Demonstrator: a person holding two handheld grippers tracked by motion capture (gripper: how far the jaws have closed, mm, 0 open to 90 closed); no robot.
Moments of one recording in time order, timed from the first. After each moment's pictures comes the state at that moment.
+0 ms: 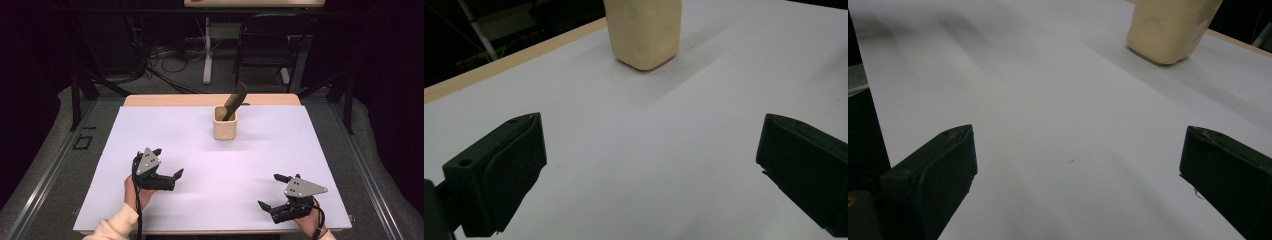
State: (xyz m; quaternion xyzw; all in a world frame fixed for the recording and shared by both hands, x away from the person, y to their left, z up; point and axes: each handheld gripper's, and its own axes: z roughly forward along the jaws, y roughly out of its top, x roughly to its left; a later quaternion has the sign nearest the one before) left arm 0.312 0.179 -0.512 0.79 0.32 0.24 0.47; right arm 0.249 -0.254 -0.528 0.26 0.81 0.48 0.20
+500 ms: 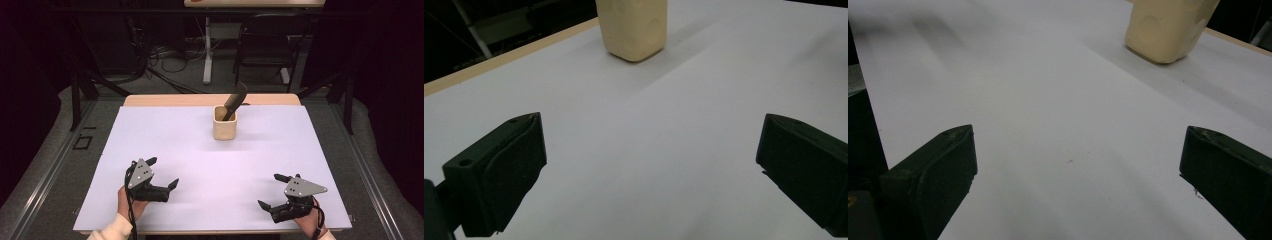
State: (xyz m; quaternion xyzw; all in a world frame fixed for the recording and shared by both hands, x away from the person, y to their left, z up) left arm 0.286 0.192 -0.516 0.79 0.31 0.24 0.48; right arm 0.250 -0.254 -0.529 0.27 0.81 0.48 0.20
